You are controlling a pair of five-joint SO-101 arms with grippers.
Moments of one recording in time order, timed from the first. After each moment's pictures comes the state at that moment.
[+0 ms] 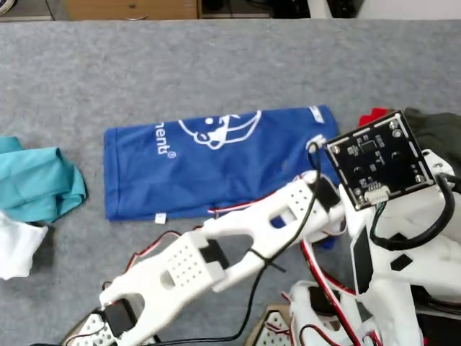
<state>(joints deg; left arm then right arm) 55.8 50.8 -44.4 81.1 -18.6 6.1 -44.4 -25.7 101.5 30.4</state>
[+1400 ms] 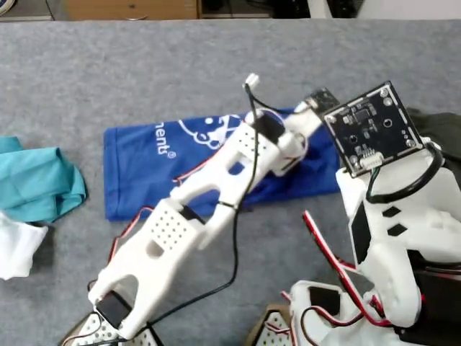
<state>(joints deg) 36.7 56.4 -58.3 73.2 -23.6 6.1 -42.0 -22.2 101.1 30.4</state>
